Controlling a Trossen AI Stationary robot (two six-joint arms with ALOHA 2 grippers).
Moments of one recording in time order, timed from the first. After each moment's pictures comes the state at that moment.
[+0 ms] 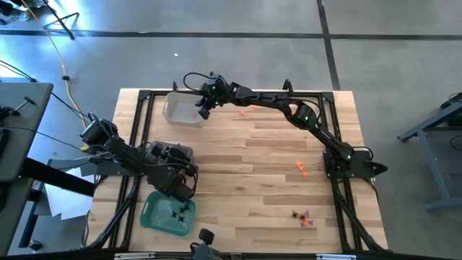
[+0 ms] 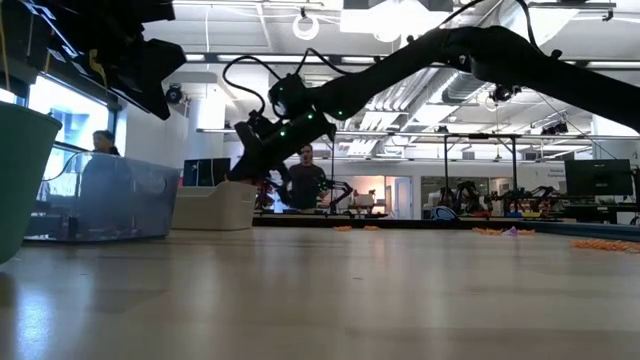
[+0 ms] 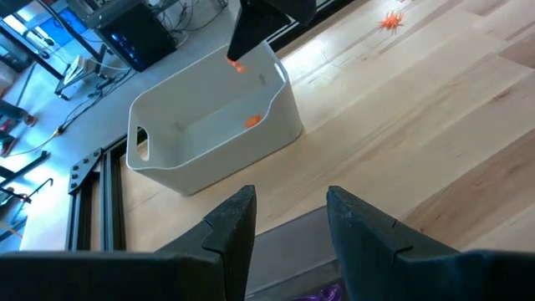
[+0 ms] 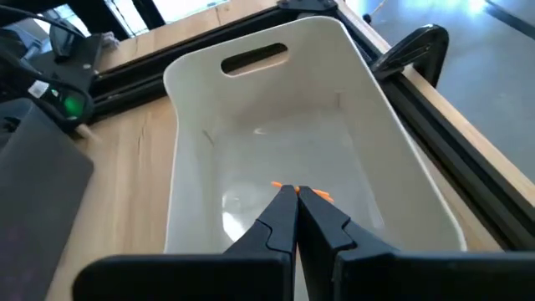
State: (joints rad) left arm -0.54 1.63 1.07 -1.48 -0.98 -1.70; right arm -0.44 2.53 2.18 -0.20 -0.30 0.08
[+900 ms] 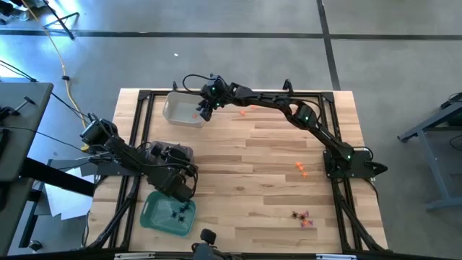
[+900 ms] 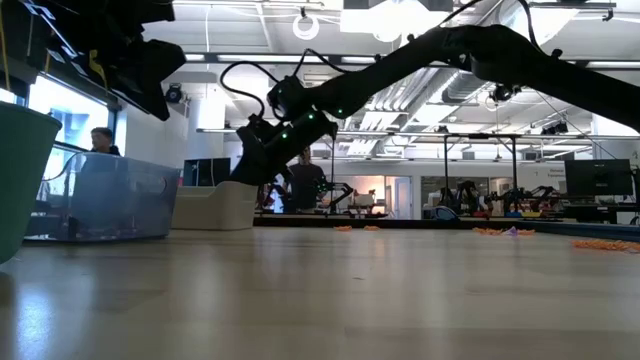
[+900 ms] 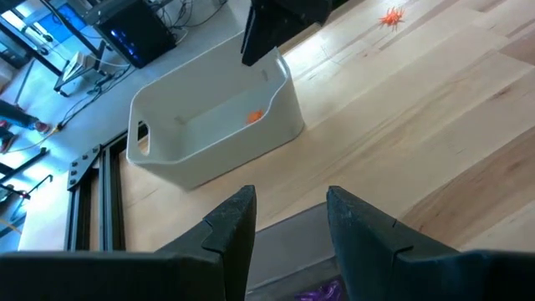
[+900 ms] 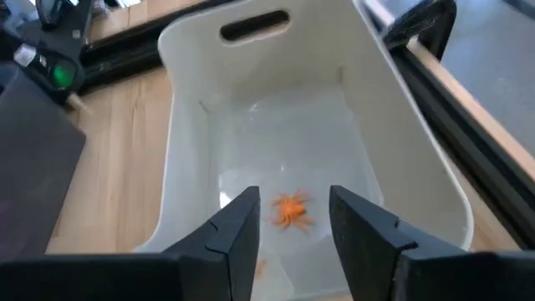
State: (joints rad) left arm -0.54 1.63 1.07 -1.47 -0.96 -1.70; right arm -0.44 2.52 2.19 -0.30 -0.29 0.04
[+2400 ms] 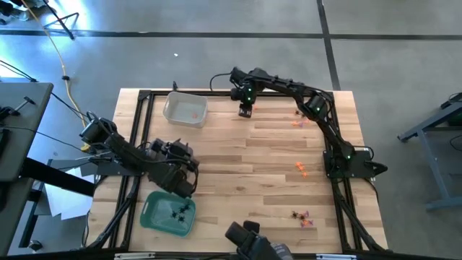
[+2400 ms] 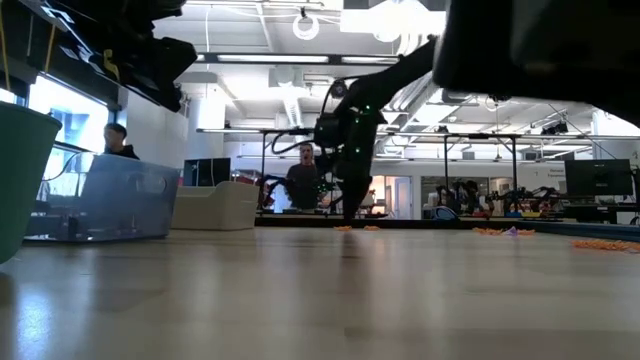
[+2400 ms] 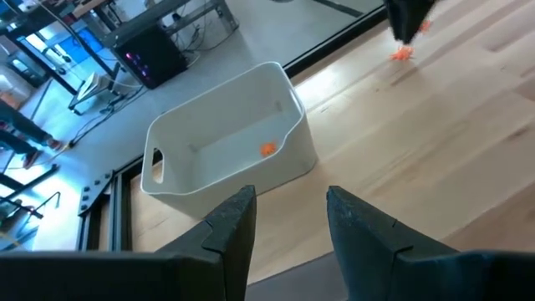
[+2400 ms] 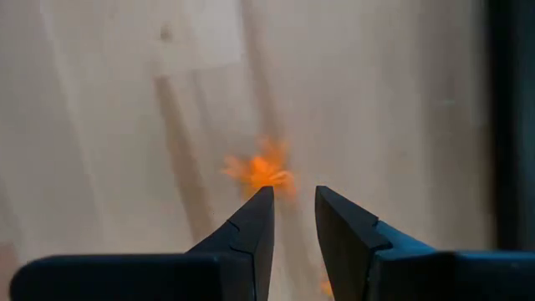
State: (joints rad) left arm -0.50 1.62 1.07 -1.50 -1.06 -1.70; right arm -0.62 2.41 2.07 -1.08 -0.16 -0.44
